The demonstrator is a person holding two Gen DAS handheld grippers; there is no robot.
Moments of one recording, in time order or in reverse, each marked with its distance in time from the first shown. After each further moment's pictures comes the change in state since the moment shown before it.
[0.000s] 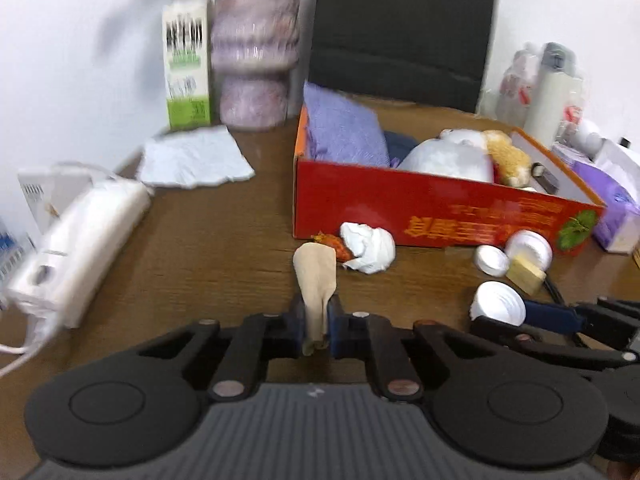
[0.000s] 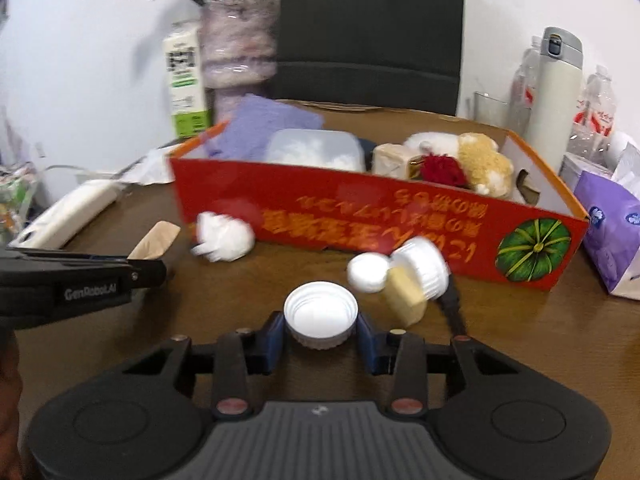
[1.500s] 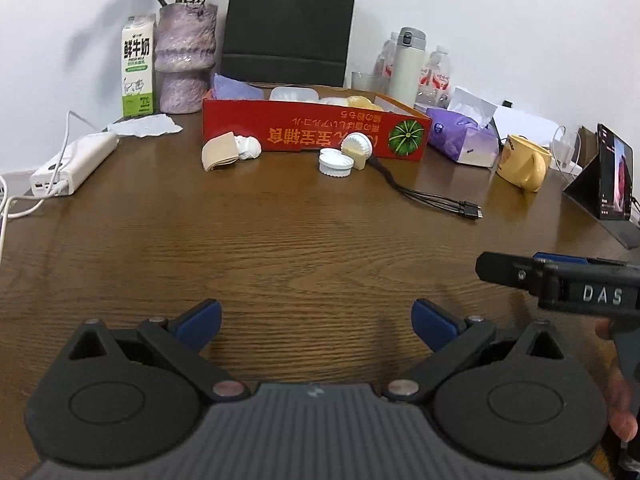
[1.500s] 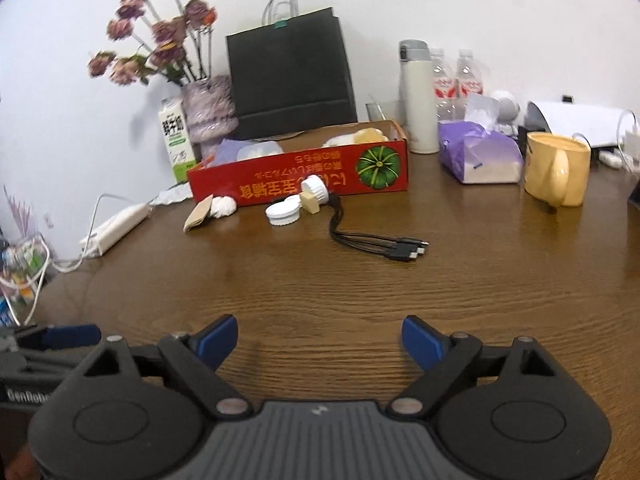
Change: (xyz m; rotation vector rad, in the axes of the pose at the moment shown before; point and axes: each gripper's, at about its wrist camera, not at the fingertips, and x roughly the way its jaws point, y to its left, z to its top) left arm -0.129 -0.052 -0.135 0.080 -0.044 -0.199; right arm -0.175 -0.043 -0.131 0.218 -0.160 -0.017
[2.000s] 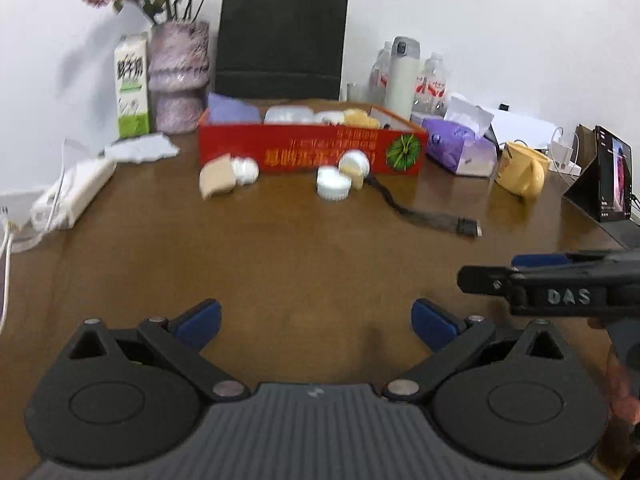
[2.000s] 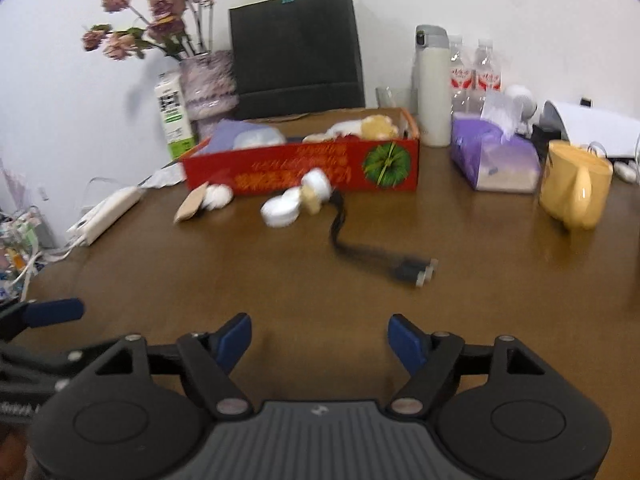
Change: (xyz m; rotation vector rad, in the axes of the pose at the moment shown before) left arm -0.003 0.001 0.011 0.018 -0.011 0.001; right arm 0.015 0.005 0.006 -0.050 0.090 0.000
